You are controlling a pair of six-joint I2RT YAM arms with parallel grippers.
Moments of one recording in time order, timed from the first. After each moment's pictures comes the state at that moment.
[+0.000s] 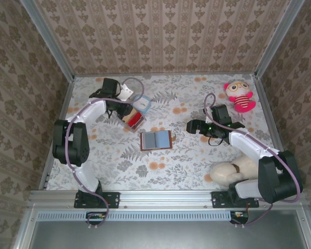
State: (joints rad) left arm -0.25 1.77 1.33 -0.53 0.22 0.41; right arm 0.23 1.34 0.76 -0.32 -0.30 0.41
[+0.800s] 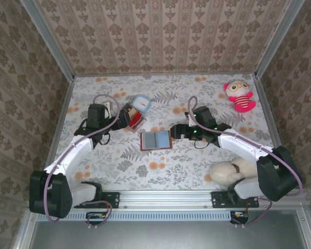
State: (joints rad) left arm -0.25 1.18 0.72 -0.25 0.18 -0.43; right arm 0.50 1.40 0.82 -0.26 -0.34 0.54
